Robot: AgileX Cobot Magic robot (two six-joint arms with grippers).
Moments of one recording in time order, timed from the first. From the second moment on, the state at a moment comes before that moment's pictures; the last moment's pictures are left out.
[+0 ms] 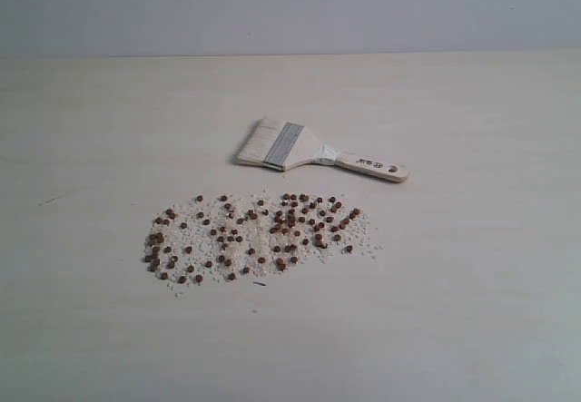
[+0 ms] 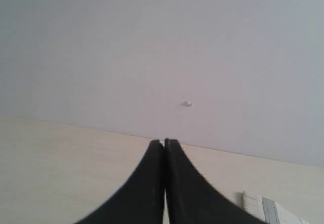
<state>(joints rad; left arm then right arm) -0.25 0.01 -0.02 1.69 0.02 -1.94 0.17 0.01 0.00 0.86 -0.10 -0.75</state>
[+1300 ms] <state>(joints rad) -0.25 0.01 -0.02 1.69 0.02 -1.94 0.17 0.31 -0.14 0.76 -0.23 -0.36</state>
